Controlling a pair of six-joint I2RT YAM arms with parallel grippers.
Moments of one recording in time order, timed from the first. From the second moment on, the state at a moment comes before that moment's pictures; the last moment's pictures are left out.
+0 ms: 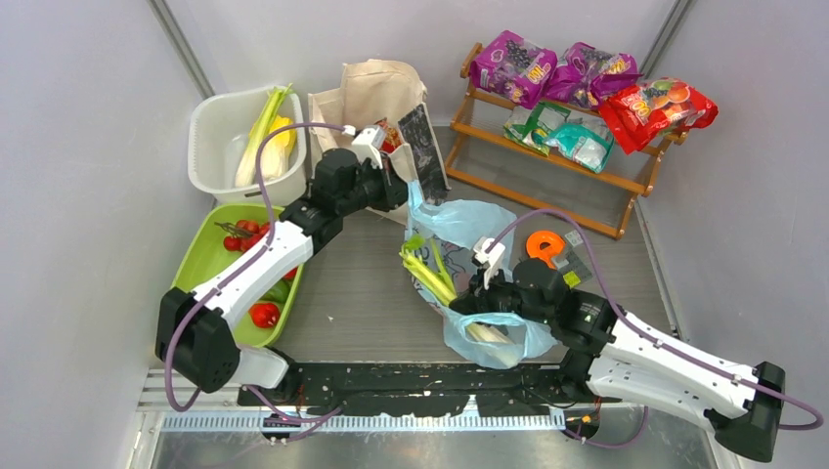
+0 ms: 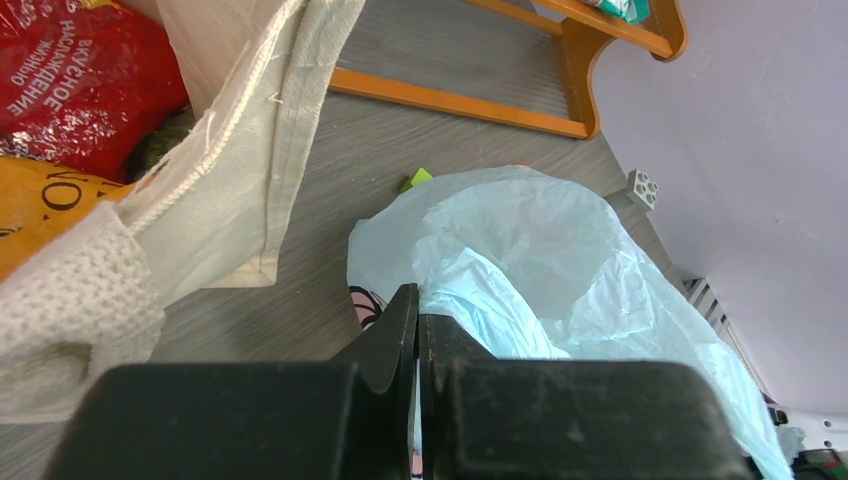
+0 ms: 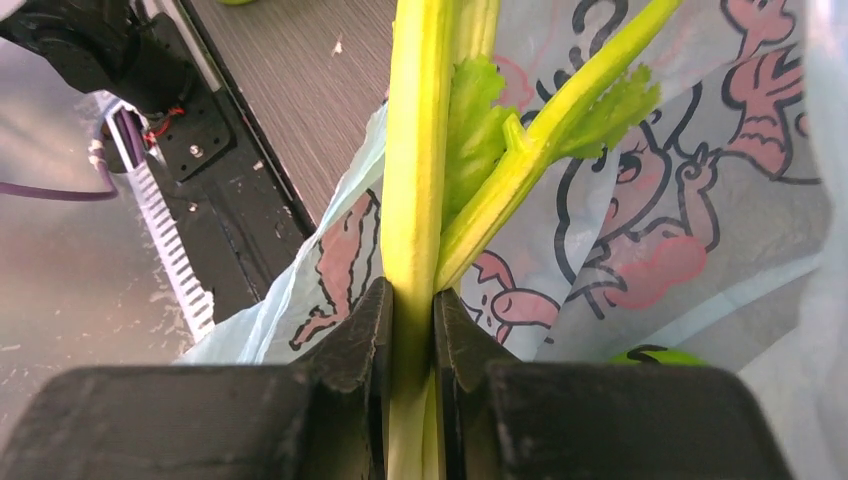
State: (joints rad) left arm -0.53 1.37 1.13 -0.06 0.27 -0.48; right arm 0.98 0.73 0.59 -0.29 -0.12 0.24
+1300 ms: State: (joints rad) left arm -0.53 0.89 0.90 -0.02 0.35 -0.26; right arm 0.98 0.83 0.94 0.07 0.13 0.15
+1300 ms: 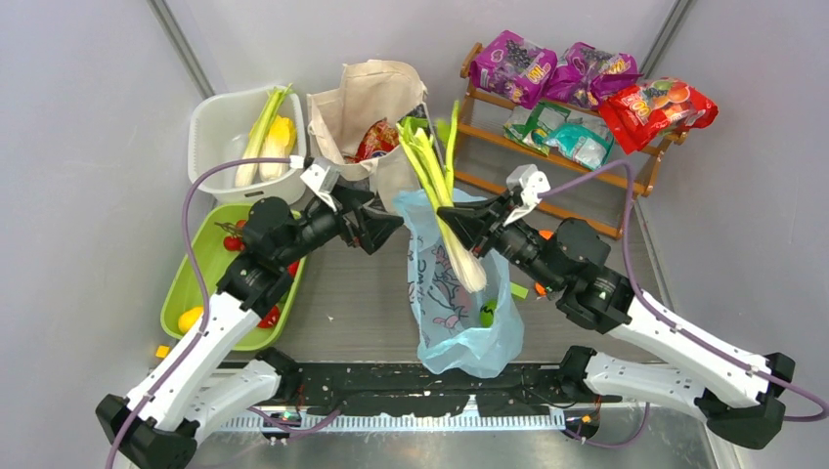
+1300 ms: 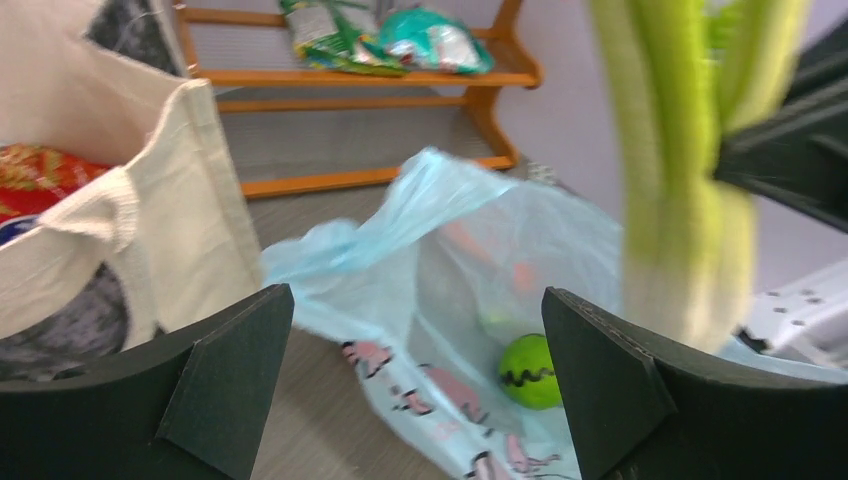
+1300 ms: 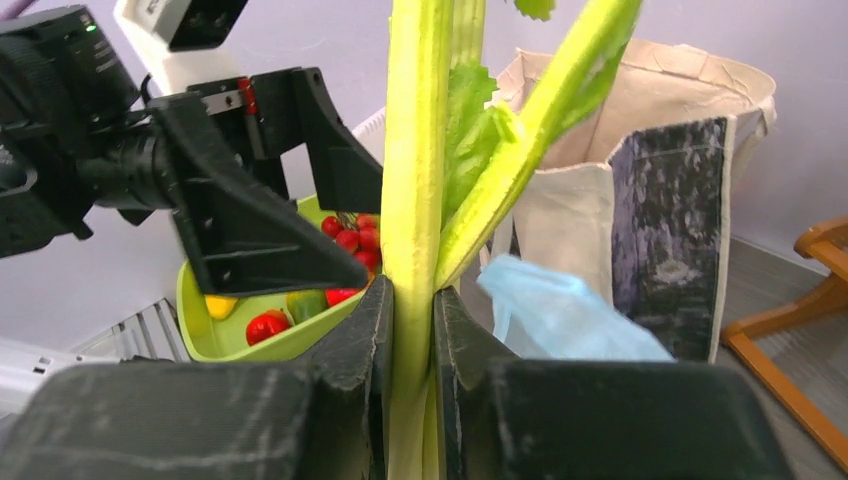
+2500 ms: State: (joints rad) left arm -0.60 1.00 0.86 0.52 0.72 -0.79; right arm 1.03 1.07 1.09 0.29 0.05 0.28
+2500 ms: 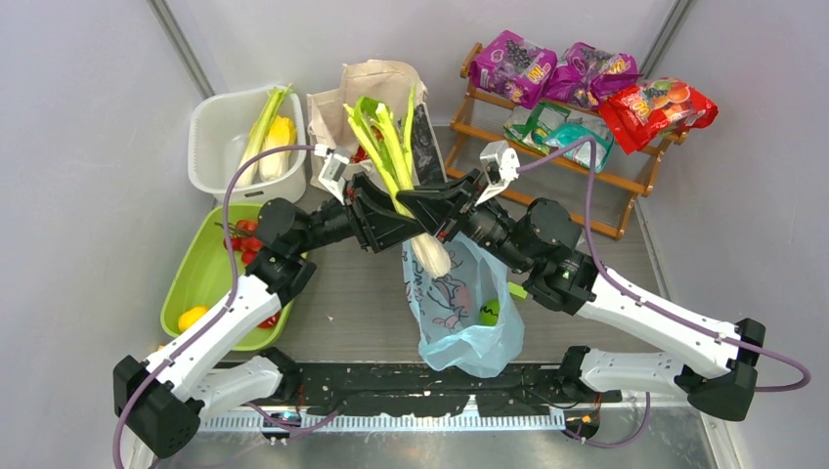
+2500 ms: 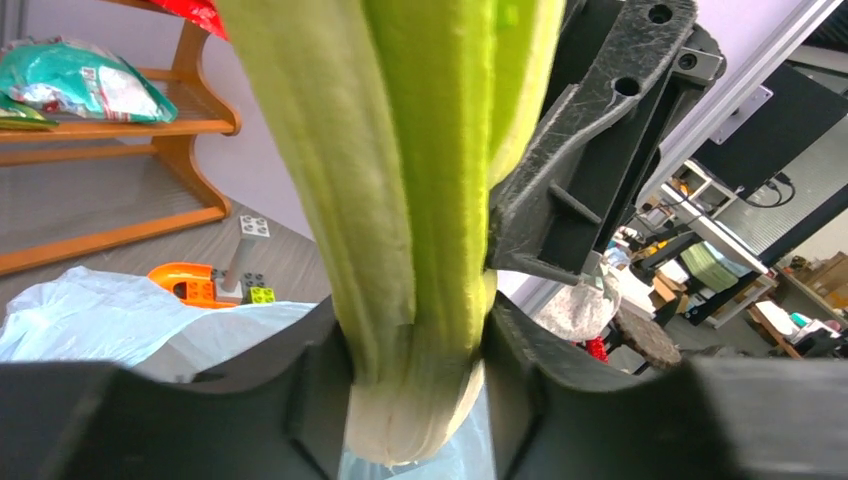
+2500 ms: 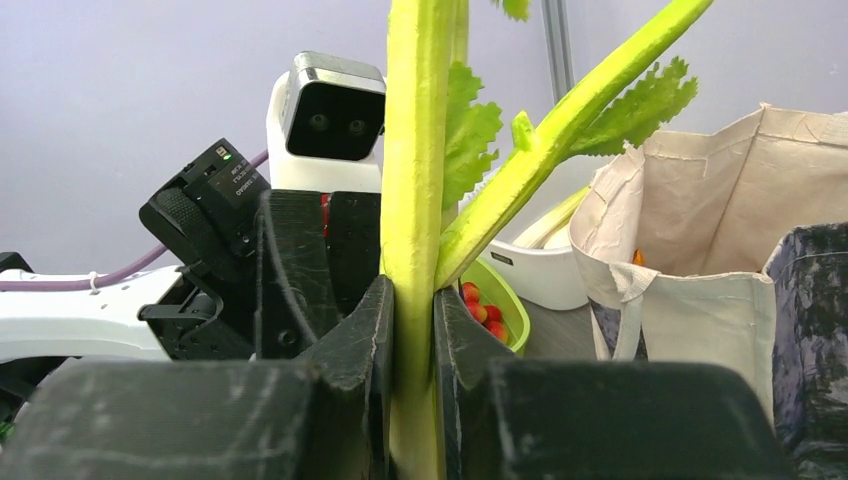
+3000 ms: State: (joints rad) left arm -0.59 0.97 0.87 0.31 0.65 -0.67; right arm 1.04 1.04 1.08 0.28 0.10 0.29
